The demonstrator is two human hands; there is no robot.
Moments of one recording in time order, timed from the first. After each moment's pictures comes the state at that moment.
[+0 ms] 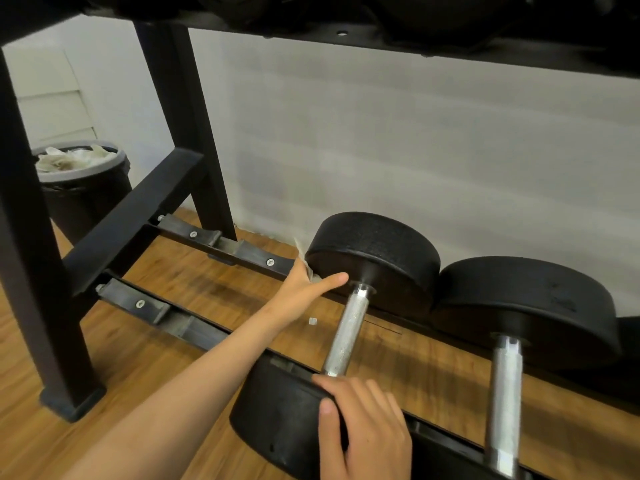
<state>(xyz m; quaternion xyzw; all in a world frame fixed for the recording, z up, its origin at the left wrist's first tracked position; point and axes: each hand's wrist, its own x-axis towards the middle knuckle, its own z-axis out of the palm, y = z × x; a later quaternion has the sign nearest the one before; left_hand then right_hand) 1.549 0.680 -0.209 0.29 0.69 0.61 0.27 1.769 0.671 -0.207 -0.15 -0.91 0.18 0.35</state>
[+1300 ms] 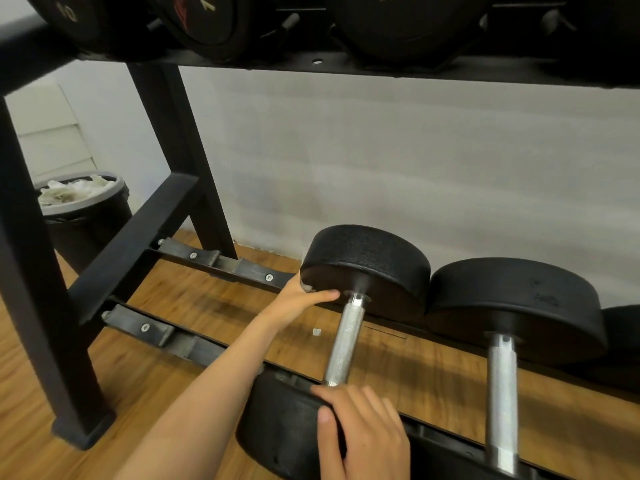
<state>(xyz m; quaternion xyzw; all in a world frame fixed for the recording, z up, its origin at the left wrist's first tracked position) 1.533 0.686 -0.208 0.29 0.69 0.58 0.31 1.767 0.671 -0.208 -0.16 -0.90 0.17 0.36</state>
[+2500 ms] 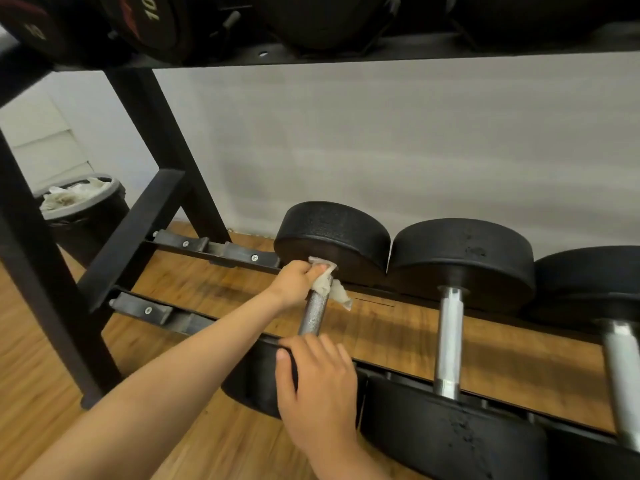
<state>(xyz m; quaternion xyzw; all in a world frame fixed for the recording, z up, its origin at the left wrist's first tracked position) 1.601 0.699 -0.178 0.31 0.79 0.46 0.25 1.775 0.661 -0.190 -0.22 -0.90 0.18 0.33</state>
